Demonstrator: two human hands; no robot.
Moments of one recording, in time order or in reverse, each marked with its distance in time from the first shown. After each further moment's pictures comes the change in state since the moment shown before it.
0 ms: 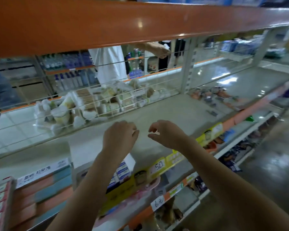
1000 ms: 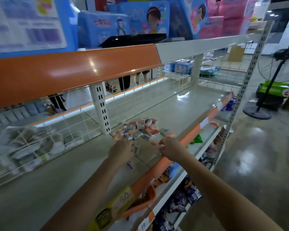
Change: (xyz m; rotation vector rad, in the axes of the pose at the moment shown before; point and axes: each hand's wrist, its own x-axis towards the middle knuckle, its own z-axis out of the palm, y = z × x) left_hand 0.282 0.307 0.174 -0.029 -0.250 0.222; right_hand 0.019 0.430 -0.110 -0.027 0.052 0.415
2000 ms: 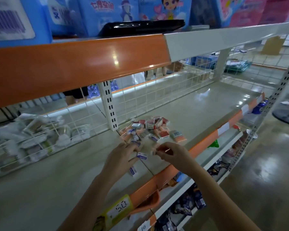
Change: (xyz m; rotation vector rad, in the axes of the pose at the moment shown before) left_hand -0.023 -0.002 0.006 -0.205 0.224 0.058; right_hand 0.004 0.005 0.000 0.581 -0.059 -0.214
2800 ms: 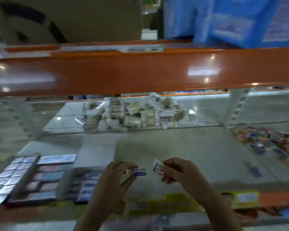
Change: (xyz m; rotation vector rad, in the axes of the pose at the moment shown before) left_hand -0.349 -0.120 -0.170 -0.044 0.402 -0.503; right_hand -0.081 -0.246 0.245 0.462 -0.514 -0.044
